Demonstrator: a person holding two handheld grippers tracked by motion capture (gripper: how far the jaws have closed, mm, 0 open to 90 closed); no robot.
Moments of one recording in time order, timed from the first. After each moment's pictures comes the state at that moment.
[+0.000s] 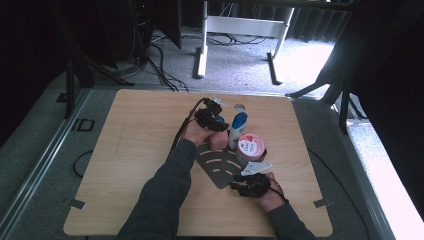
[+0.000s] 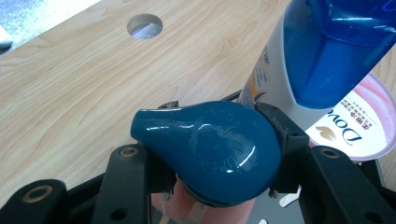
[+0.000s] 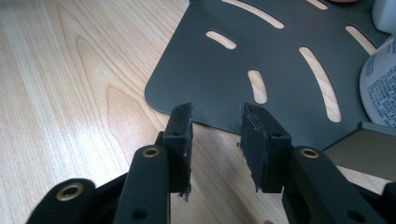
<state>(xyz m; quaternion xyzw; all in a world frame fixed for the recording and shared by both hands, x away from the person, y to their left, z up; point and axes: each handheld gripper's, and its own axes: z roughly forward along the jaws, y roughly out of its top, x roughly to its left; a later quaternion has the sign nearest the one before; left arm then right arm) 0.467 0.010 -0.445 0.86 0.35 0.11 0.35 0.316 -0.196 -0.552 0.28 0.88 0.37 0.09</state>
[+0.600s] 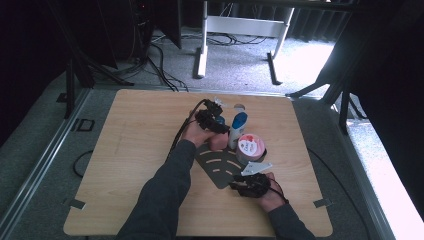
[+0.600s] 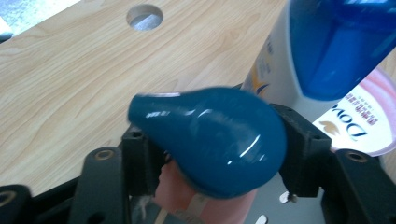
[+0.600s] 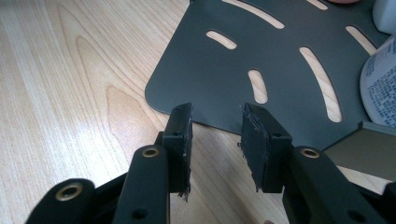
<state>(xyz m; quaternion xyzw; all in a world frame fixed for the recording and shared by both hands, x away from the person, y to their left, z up) 0.466 0.010 -0.449 0.86 0.36 0.11 0.34 0.316 -0.196 -0.552 0.28 0.88 0.37 0.09</state>
